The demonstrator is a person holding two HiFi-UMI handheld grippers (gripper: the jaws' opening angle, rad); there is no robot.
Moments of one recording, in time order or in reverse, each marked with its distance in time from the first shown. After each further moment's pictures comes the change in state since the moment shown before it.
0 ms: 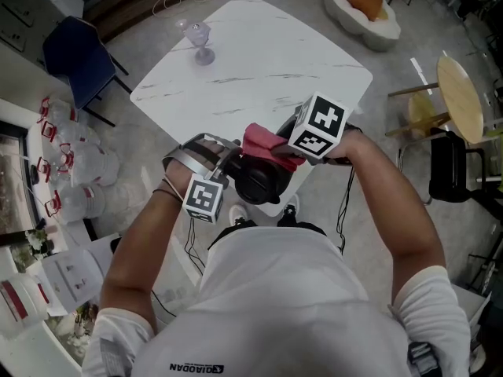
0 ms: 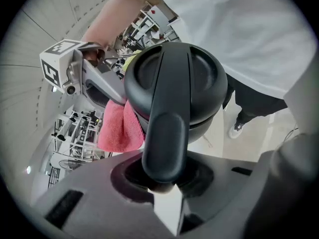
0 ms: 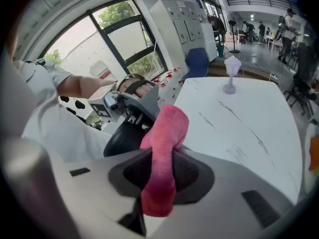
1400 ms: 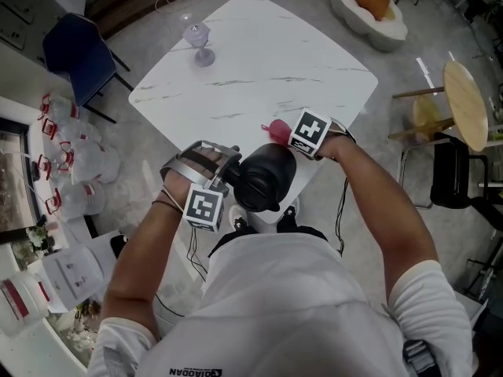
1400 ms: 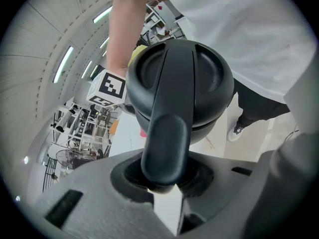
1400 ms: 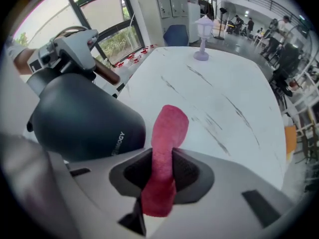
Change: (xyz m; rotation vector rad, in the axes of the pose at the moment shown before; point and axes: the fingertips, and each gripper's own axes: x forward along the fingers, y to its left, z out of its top) left arm 0.007 0.008 -0.004 -0.068 0.039 -0.023; right arm 0.048 -0.129 -0.095 0.076 0.236 -0.282
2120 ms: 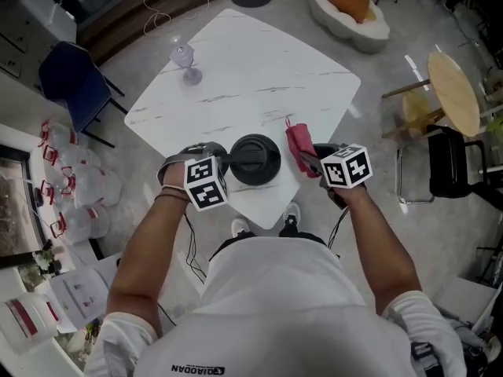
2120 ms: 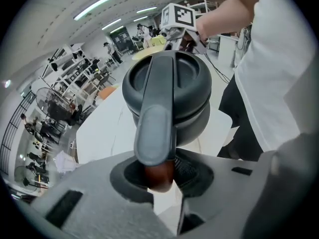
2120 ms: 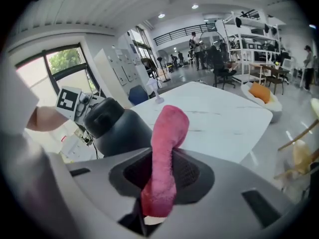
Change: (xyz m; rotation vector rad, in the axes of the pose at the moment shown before) left arm 0.026 0.000 -0.021 -0.537 0.079 -0.313; right arm -0.085 0.019 -0.052 0.592 -0.634 -0.088
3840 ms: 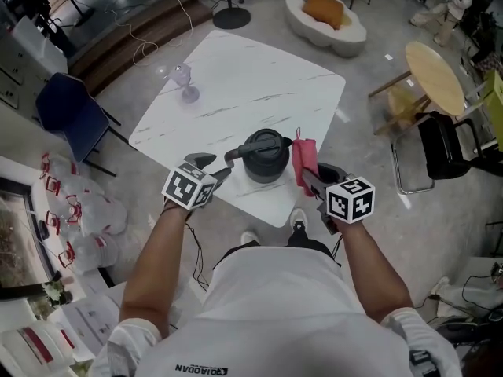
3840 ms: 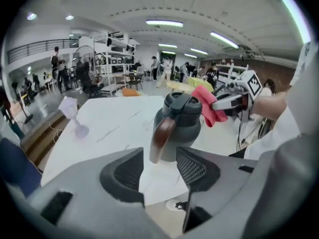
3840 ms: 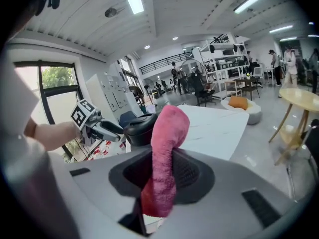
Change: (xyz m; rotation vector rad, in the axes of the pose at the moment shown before) left arm -0.058 0.009 -0.013 -0.613 -0.355 -0.058; right arm -0.063 0.079 -0.011 0.138 -0.333 -0.158
